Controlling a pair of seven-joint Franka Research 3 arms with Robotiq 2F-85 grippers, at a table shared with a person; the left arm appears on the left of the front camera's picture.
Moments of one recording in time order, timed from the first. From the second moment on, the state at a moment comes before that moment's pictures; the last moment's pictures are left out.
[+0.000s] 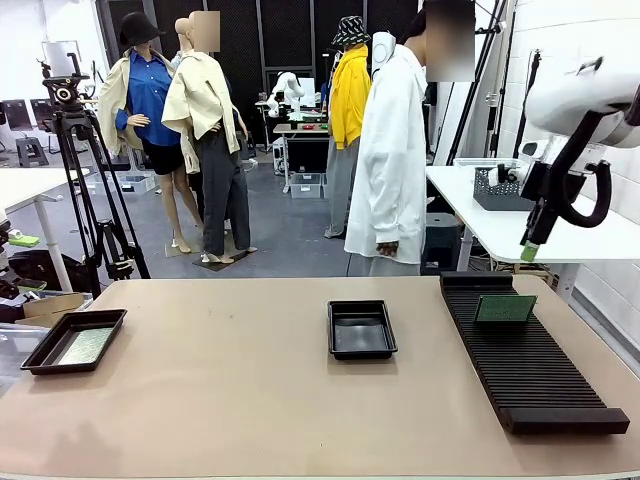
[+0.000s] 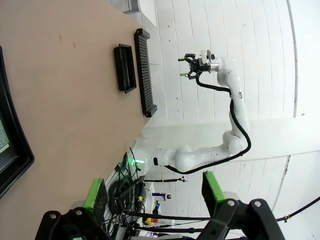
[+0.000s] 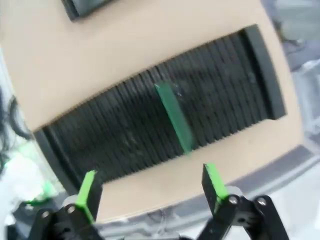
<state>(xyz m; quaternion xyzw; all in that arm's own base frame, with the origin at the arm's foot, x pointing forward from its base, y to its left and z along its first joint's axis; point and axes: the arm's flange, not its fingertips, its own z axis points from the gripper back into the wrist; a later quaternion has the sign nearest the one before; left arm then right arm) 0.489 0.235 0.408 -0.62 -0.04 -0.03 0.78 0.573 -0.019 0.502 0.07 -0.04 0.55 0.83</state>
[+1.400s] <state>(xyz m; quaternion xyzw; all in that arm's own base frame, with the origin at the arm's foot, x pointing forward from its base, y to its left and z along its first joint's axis) 0.489 0.235 0.408 -0.62 -0.04 -0.03 0.78 0.579 -0.023 0.464 -0.01 -0.07 0.69 0.72</state>
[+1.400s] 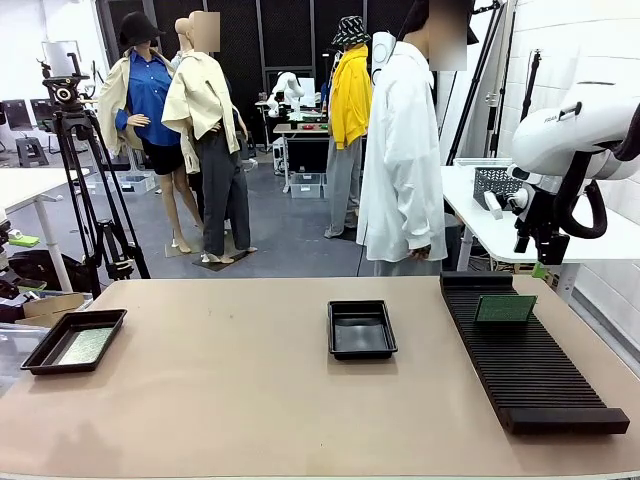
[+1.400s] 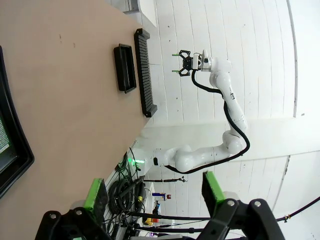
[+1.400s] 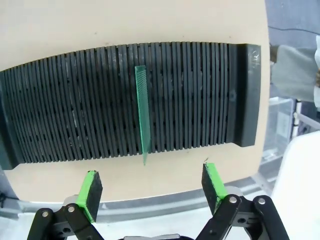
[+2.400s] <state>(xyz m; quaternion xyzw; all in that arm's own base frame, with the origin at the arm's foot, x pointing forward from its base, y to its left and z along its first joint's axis) 0.489 0.235 0.408 -0.62 -0.04 -0.03 0.78 0.585 -0.008 0.424 0.01 -0.08 0.69 0.72</state>
